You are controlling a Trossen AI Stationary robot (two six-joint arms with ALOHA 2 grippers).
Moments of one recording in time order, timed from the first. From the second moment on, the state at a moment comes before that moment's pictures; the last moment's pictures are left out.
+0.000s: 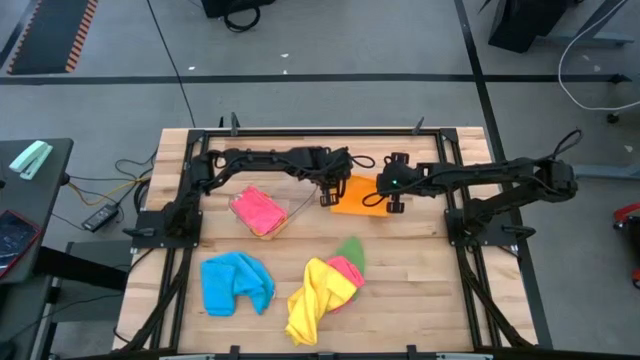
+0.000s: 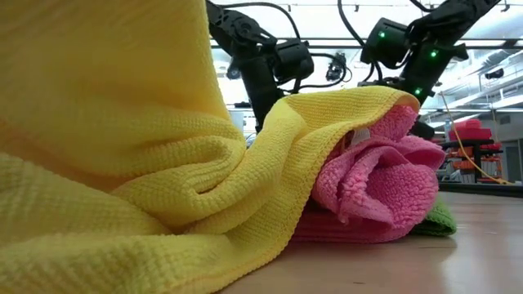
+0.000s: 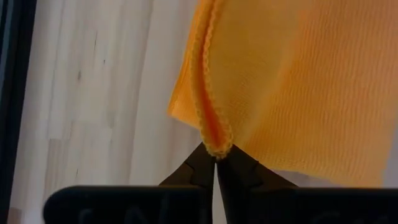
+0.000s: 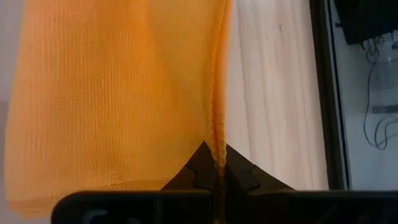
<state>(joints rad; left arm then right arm) 0.25 2.16 1.71 -0.64 -0.18 0.20 -0.26 1.23 0.63 -0.41 0.36 -0.34</state>
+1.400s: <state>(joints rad) 0.27 2.20 1.71 -0.57 -0.31 0.30 -0.32 1.35 0.70 -0.52 0.37 -0.18</state>
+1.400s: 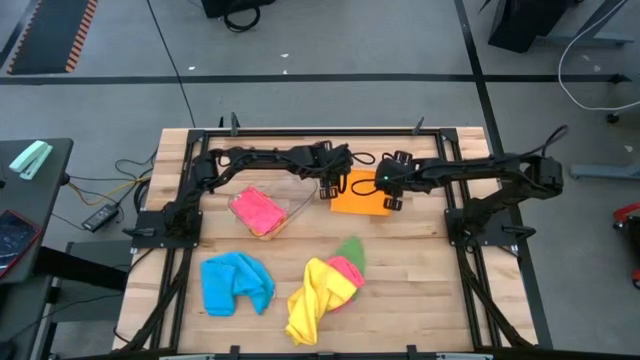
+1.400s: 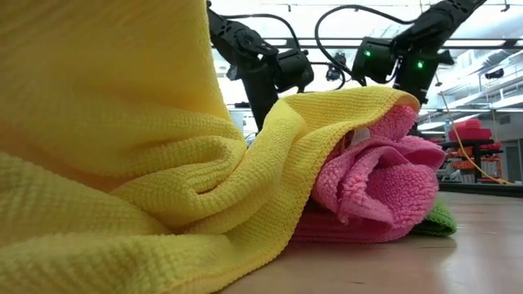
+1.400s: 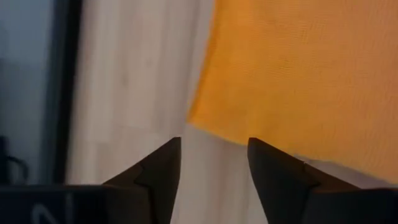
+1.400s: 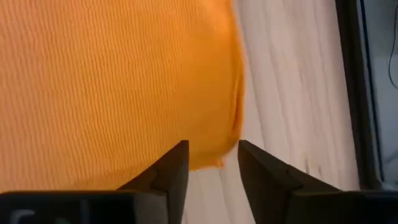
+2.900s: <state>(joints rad) 0.00 2.16 1.71 -0.68 -0.22 0.21 -0.16 1.30 0.44 -0.26 0.30 0.09</state>
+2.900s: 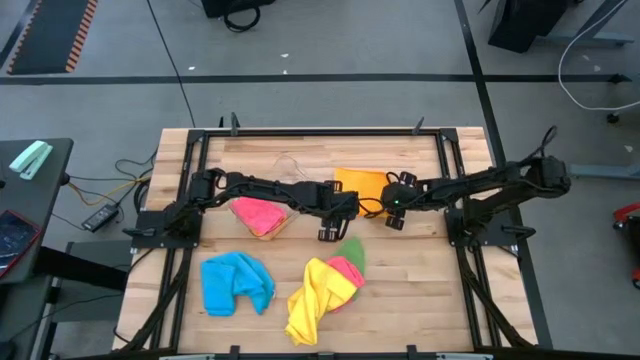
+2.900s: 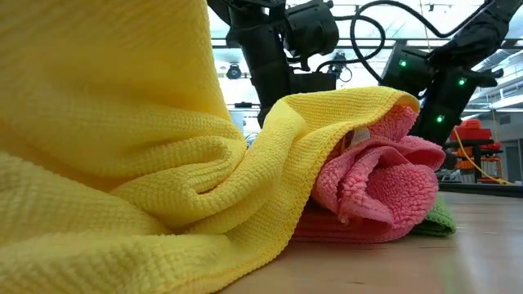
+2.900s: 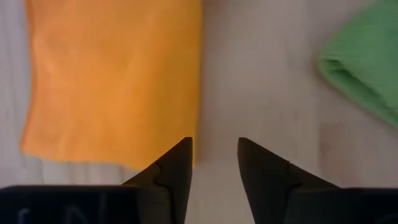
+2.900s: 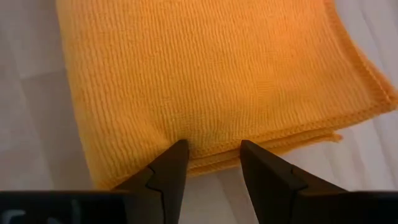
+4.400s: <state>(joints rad) -0.17 2.16 1.71 -0.82 -0.22 0.22 -0.02 1.38 0.58 -0.12 0.06 -0.38</state>
